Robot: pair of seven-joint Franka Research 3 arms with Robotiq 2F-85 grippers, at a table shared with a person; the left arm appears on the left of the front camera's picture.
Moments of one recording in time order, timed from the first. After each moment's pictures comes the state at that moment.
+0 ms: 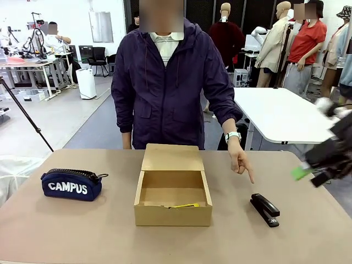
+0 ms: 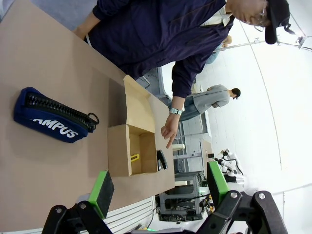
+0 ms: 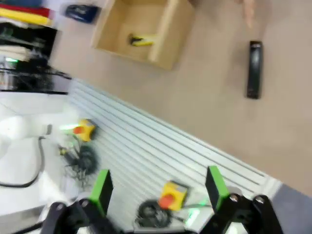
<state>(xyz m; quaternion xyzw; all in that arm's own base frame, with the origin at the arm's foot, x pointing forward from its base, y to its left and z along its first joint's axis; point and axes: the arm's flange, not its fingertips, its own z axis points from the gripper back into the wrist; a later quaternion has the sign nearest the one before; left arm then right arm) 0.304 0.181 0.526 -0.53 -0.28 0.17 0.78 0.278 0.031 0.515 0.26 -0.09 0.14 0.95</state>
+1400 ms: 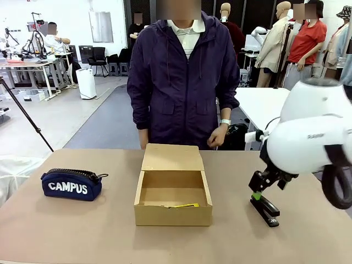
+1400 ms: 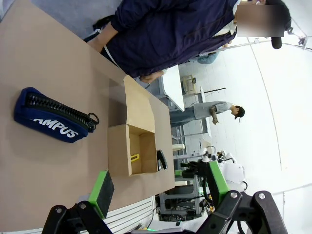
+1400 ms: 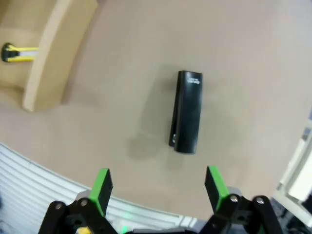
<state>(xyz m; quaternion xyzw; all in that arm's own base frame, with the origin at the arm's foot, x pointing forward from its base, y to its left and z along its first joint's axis) 0.304 0.181 0.526 -0.53 -0.28 0.17 0.78 0.373 0.117 0.404 -0.01 -0.09 0.18 0.98</state>
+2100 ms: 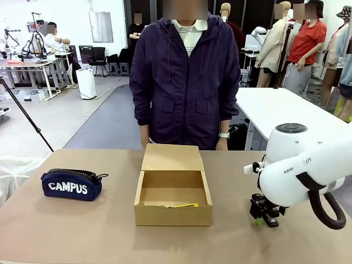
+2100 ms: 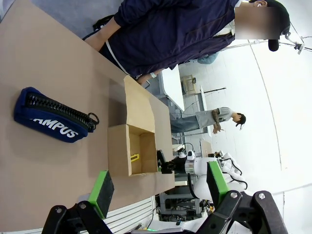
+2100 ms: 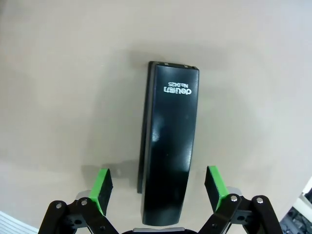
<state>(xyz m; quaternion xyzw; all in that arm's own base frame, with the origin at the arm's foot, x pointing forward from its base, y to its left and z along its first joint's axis) 0.304 0.181 0.526 -0.53 -0.28 0.17 0.78 0.405 0.094 0.290 -0.05 -0.04 0.15 0.99</state>
